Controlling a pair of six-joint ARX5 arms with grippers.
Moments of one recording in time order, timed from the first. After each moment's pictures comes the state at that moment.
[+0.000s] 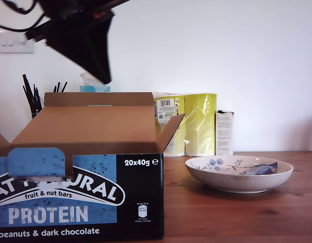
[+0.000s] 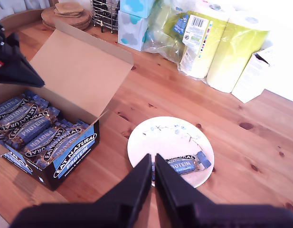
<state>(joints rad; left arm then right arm) -0.74 1.33 1.12 -0.70 -0.08 -0.23 0.53 0.57 1.04 -0.91 0.04 -0.18</state>
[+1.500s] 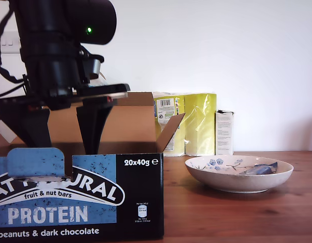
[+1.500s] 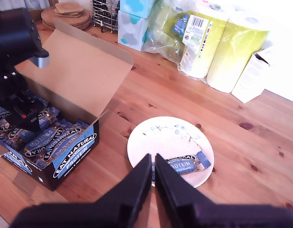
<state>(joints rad) -0.69 1.62 1.12 -0.86 -0.04 -0.57 0.53 0.57 1.04 -0.91 0.04 -0.18</state>
